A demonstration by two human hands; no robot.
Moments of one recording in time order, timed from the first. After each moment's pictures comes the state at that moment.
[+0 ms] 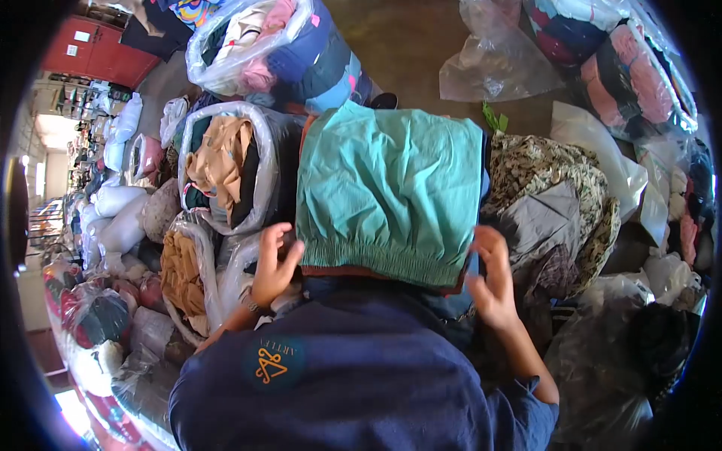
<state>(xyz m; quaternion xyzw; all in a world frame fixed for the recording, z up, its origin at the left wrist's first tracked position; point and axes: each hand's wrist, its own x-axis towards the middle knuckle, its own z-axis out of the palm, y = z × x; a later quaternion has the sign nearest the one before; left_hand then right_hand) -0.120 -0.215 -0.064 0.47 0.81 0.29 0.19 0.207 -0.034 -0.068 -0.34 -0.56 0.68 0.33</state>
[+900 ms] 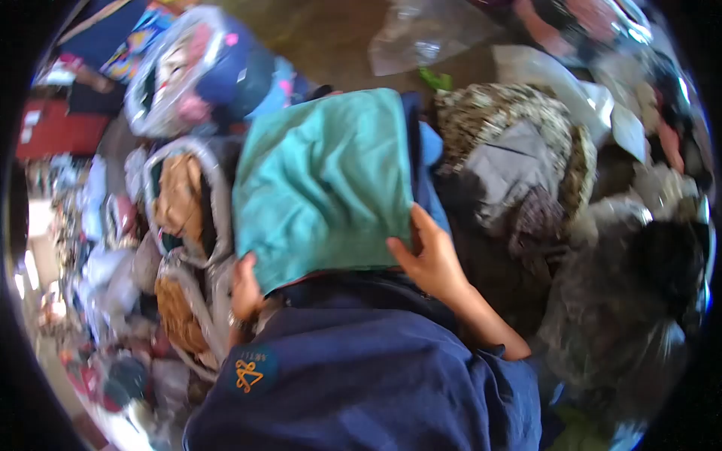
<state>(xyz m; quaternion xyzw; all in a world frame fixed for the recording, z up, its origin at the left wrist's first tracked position) -0.099 -0.203 -0.050 0.17 0.85 0.36 0.34 0.180 -0.056 -0.063 -0.47 -0.58 0.62 0.24</state>
